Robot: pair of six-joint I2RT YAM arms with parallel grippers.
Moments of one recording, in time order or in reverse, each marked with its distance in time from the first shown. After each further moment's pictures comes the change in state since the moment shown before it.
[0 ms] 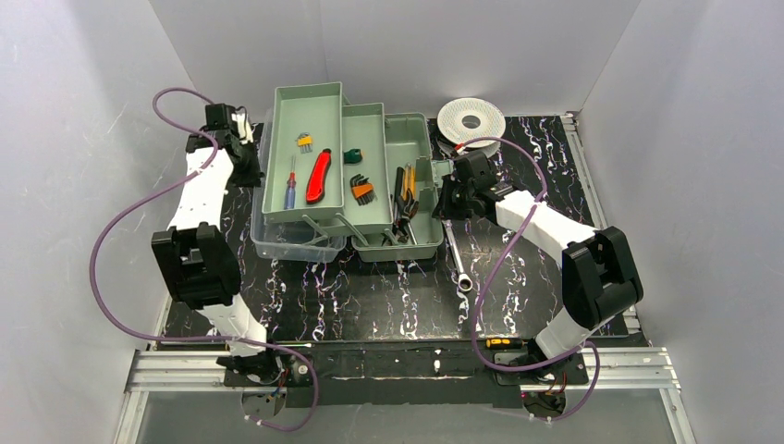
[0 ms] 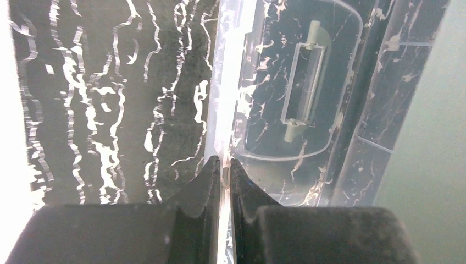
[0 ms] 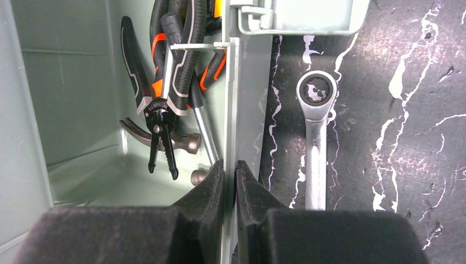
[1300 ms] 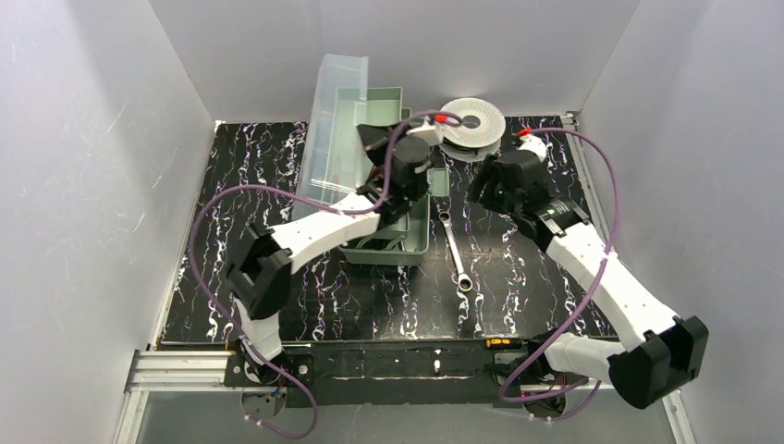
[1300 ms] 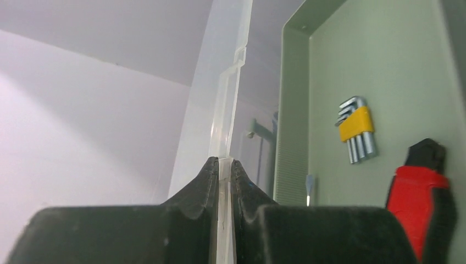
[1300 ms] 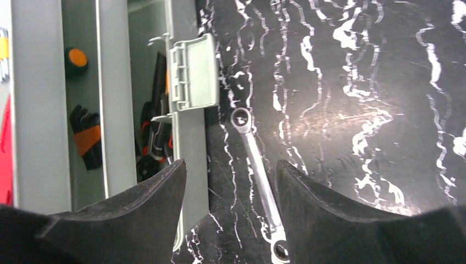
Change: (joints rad) left arm -0.991 0.047 -0.094 1.141 -1.257 1.189; right arm 0.006 -0.418 -0.010 -0.177 0.399 0.092
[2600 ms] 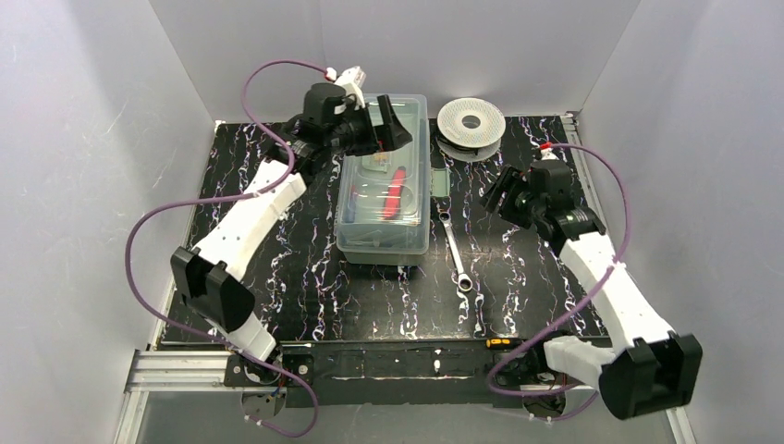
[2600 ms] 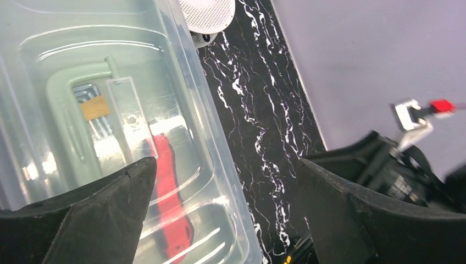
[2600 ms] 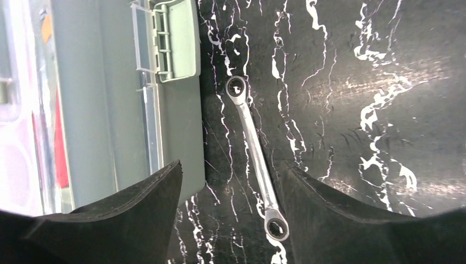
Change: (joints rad) left arm 0.332 -0.148 0.200 -0.721 1.410 -1.653; right arm -0.248 -0.125 -0.169 0.027 -0.330 -0.032
